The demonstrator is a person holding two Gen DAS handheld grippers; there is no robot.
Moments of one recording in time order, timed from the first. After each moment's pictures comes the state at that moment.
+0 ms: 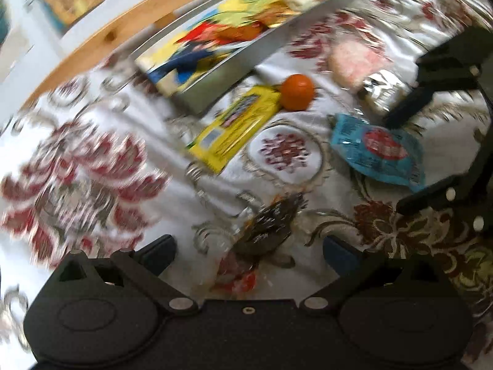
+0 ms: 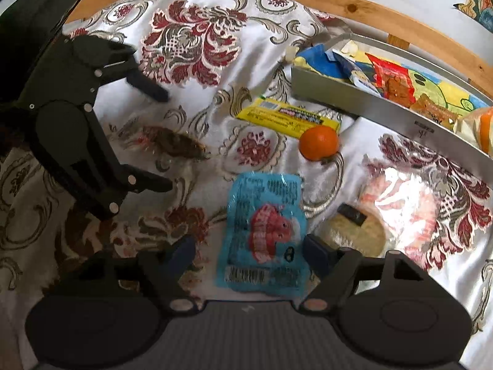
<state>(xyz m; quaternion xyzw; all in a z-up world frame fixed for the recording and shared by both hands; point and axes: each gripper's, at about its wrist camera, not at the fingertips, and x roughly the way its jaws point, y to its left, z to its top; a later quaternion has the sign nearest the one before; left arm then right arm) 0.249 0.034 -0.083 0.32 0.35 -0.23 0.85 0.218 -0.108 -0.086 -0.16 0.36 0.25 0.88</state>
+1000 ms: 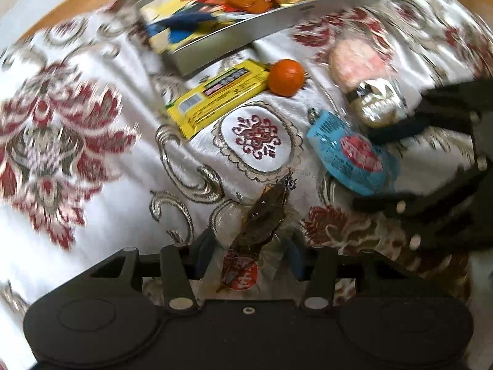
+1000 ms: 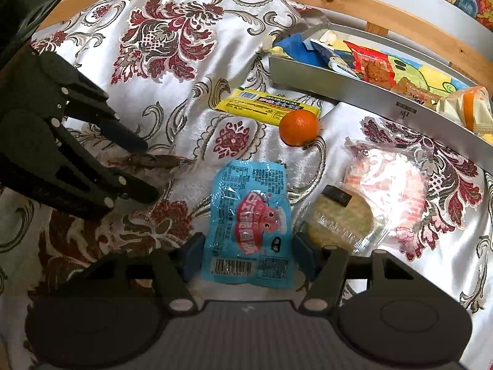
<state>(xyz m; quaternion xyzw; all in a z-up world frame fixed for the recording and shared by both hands) 0.250 0.022 -0.079 0.19 0.45 -0.19 0.85 0.218 -0.110 -0.093 -0.14 0.36 0.21 0.89</state>
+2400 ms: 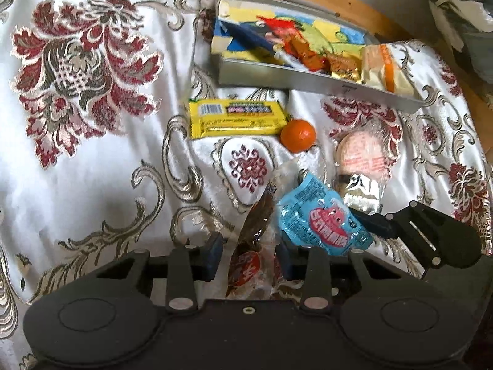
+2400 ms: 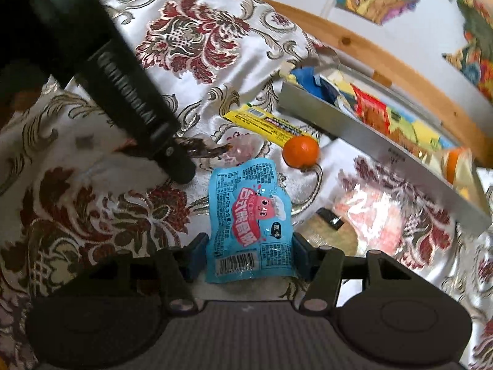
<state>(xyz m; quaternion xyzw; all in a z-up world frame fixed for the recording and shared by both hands) 0.240 0.038 -0.064 -0.07 0.45 -0.15 0.88 0.190 -0.090 -0.101 -0.26 0.28 0.19 0.90</state>
